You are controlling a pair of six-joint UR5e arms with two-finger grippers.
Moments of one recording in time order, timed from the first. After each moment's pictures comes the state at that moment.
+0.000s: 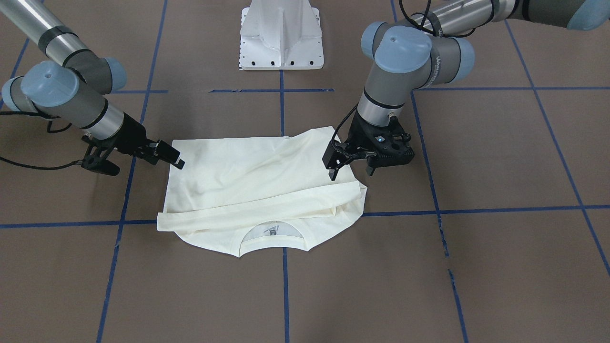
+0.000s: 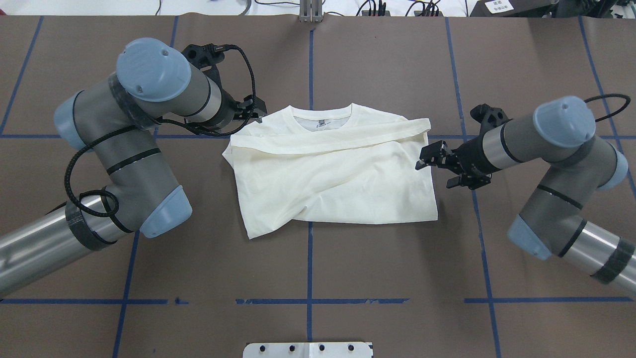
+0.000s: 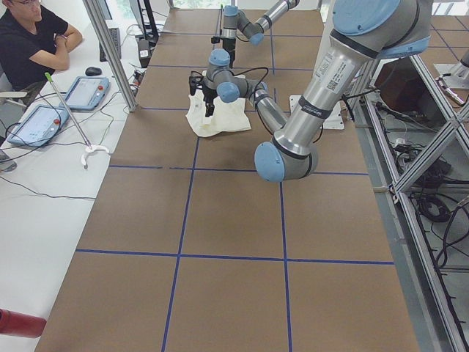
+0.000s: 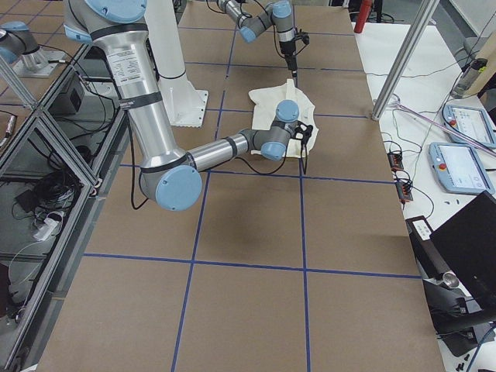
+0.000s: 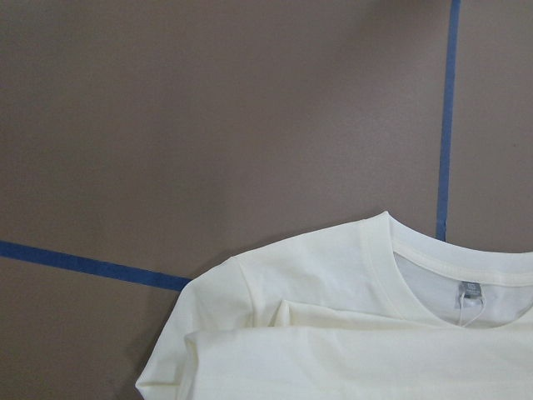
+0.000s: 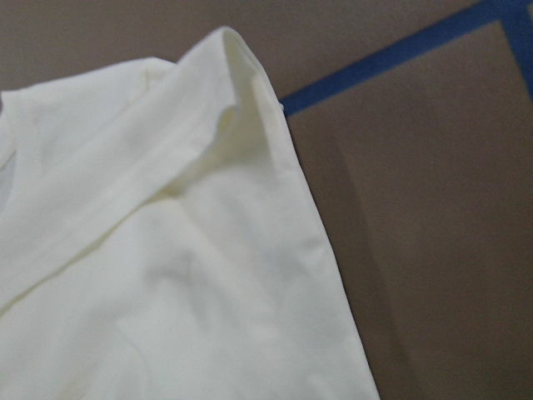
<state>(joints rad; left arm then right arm) -0.70 -2.20 -1.67 -1.81 -1.85 -1.36 0.72 -1.37 1.63 -0.76 2.14 1.60</state>
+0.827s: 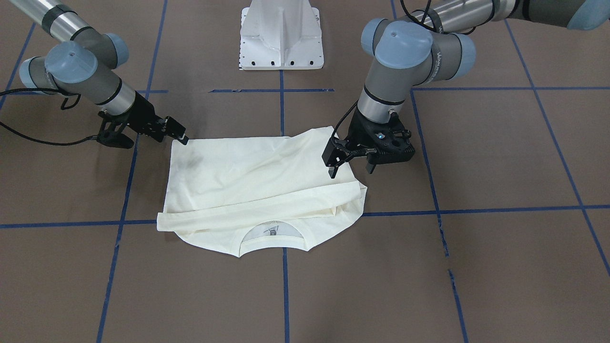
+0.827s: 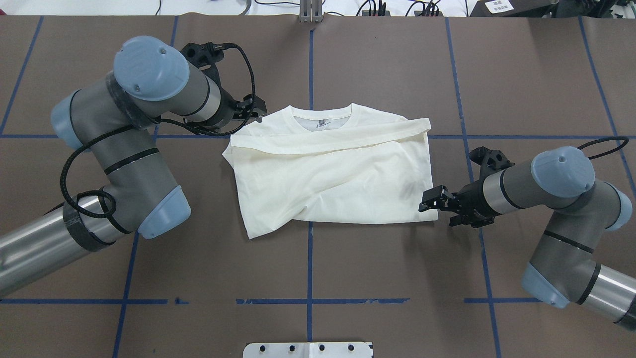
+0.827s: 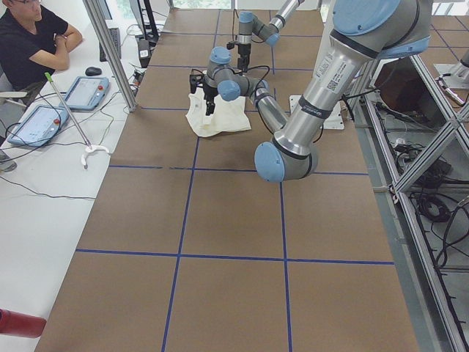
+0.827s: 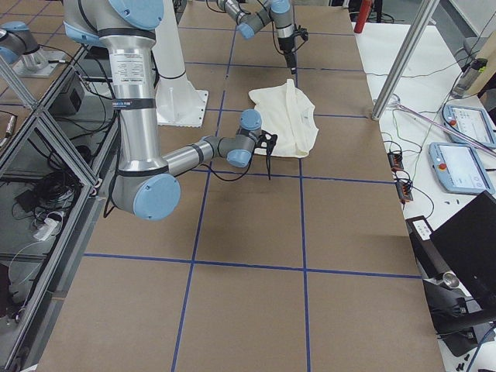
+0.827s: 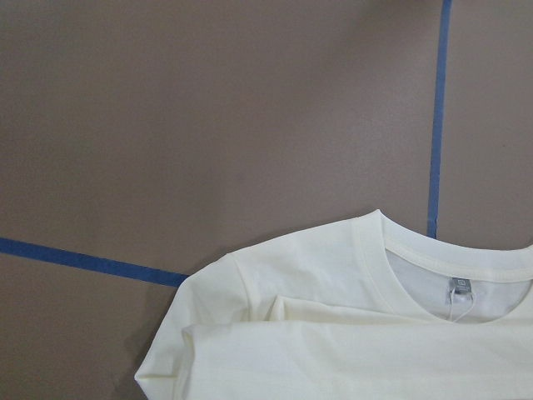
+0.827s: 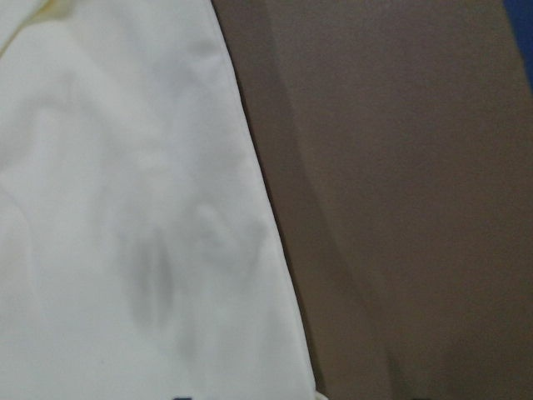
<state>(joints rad) -0.70 -2.20 -1.68 -1.81 -1.85 -1.36 0.61 -1.46 1.71 -0.76 2.08 1.60</state>
